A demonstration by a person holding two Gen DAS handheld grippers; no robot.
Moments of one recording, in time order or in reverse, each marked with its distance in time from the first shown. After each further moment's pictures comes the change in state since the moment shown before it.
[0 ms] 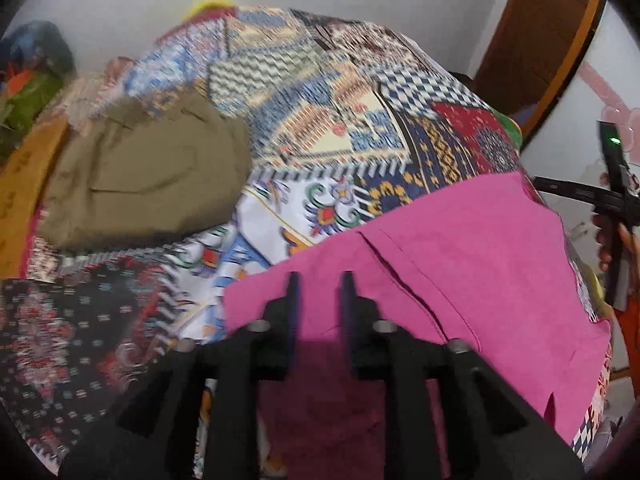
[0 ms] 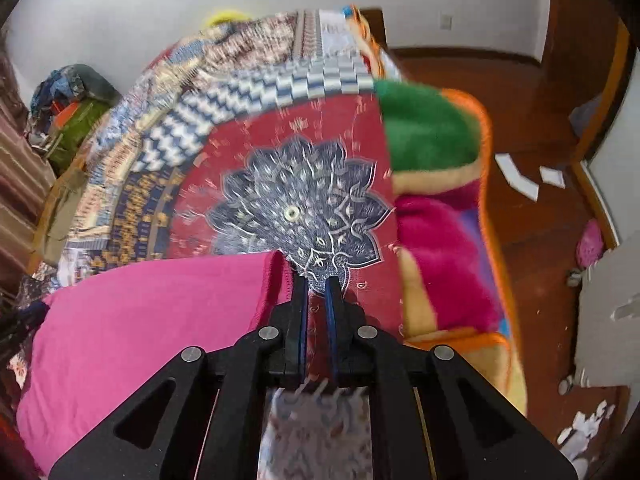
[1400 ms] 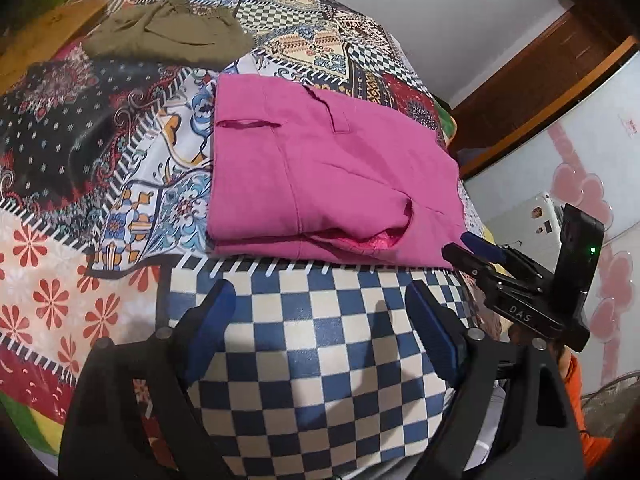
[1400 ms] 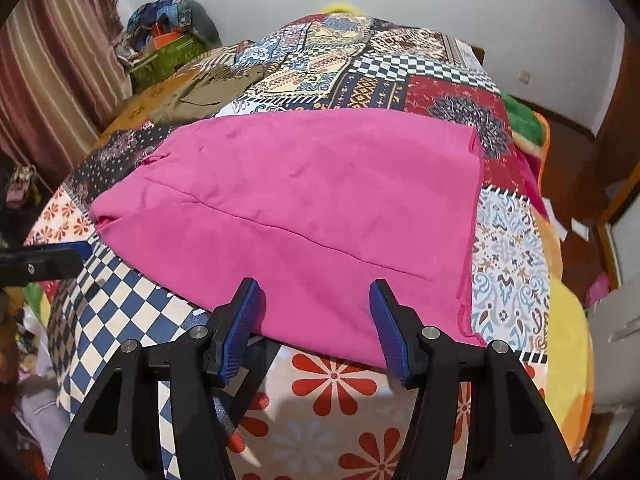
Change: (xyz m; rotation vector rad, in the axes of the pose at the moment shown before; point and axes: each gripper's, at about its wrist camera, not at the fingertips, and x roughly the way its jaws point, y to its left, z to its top) left arm -0.099 -0.043 -0.147 -0.306 0.066 -0.246; right arm -0.066 0.126 -0.153 -0.282 0.001 0.105
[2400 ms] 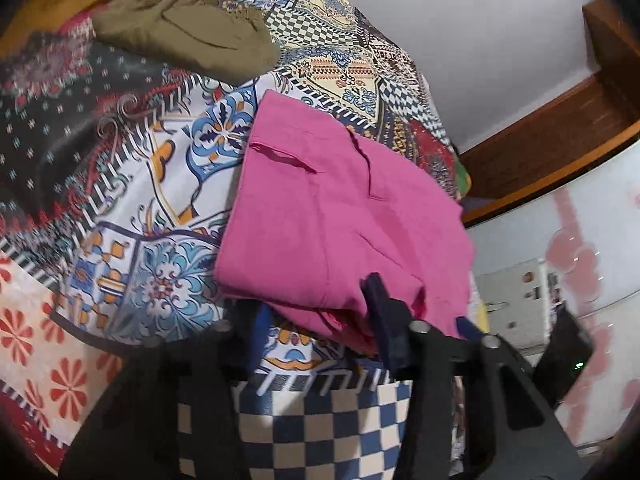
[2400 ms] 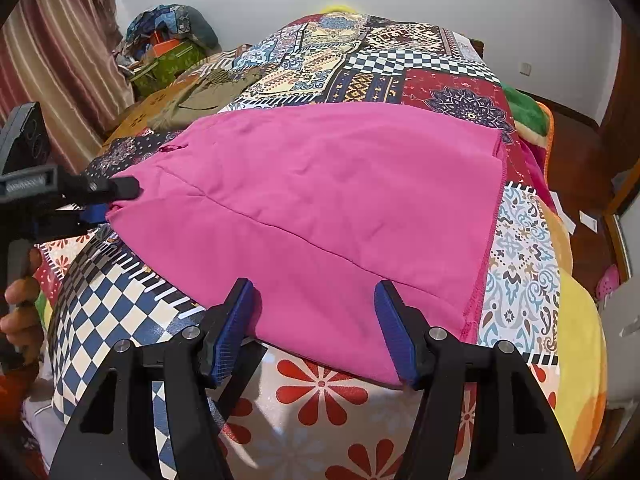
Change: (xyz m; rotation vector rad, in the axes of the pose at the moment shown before) left arm 0.028 0.022 0.055 -0.188 -0.062 -0.033; right arm 0.005 -0.007 -0.001 0.019 -0.006 0.032
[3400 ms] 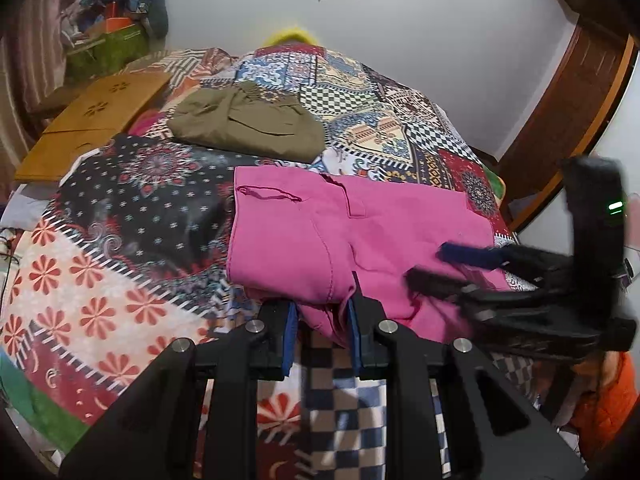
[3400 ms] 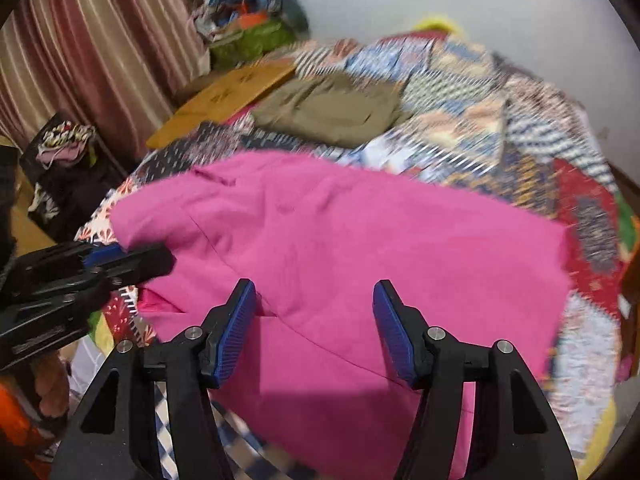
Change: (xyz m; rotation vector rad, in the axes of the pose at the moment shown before) left arm -0.092 0.022 -0.036 0.222 -0.235 0.236; right arm 0.050 0.143 0.059 -0.240 0.081 0.170
